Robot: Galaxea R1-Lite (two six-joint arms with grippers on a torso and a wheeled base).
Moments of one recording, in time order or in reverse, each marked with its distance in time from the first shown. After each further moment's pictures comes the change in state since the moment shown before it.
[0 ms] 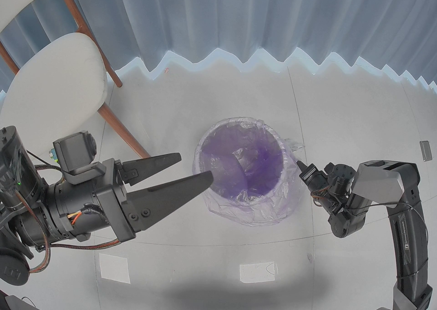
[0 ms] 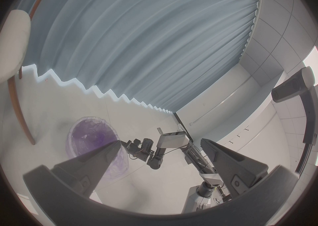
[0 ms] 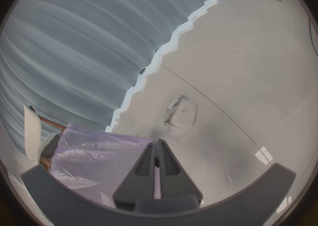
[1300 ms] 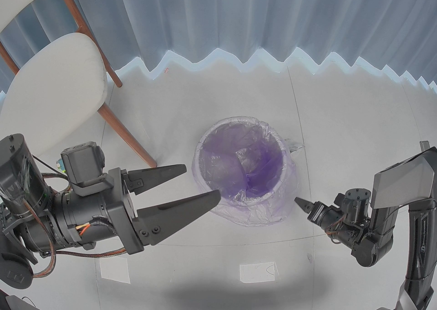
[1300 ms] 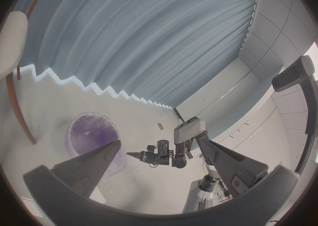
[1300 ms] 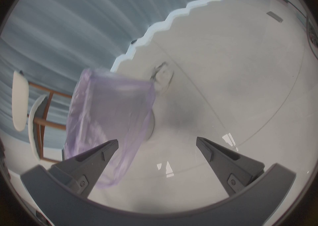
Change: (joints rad) left arm -0.021 0.013 0.021 0.011 0.003 0.044; right arm 0.086 -0.251 0.613 -0.001 -0.056 -0.150
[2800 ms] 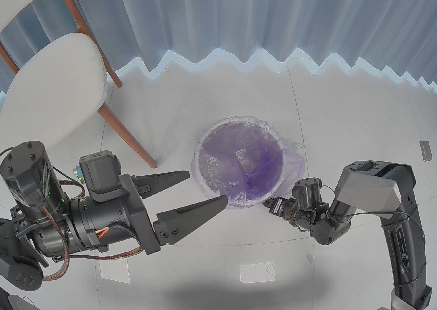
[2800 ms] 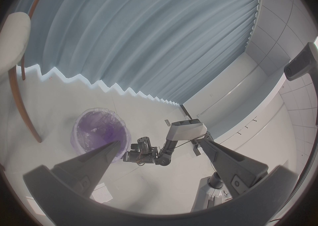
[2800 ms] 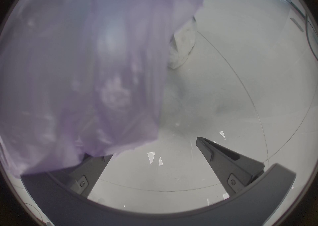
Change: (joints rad) left arm -0.014 0.061 0.009 -0.010 0.072 0.043; right arm 0.102 0.202 -0.617 0.550 -0.032 -0.081
